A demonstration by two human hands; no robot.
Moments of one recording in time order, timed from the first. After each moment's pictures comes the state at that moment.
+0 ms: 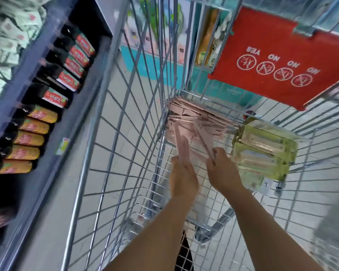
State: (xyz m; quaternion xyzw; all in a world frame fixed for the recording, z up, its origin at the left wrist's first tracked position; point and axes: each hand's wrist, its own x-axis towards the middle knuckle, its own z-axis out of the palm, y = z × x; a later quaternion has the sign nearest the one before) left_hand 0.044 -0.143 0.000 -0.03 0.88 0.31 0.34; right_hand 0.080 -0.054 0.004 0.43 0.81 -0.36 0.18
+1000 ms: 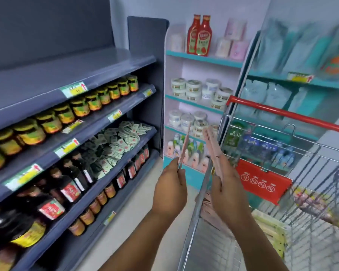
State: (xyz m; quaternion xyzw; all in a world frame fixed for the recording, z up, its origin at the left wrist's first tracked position) left_hand -0.017 -0.371 0.371 0.20 0.87 0.46 0.02; right_hand 0.058 -0.260 0.378 0.25 0.88 -0.34 -0.21
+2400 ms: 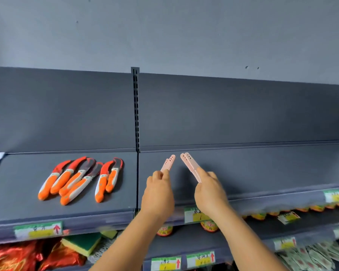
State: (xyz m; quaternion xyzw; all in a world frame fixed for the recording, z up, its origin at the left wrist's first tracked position) left_hand -0.133 -0.948 0.495 -0.20 0.95 0.19 -0.17; right_hand -0.192 -0.831 0.513 -0.20 0.93 -0.30 -0.04
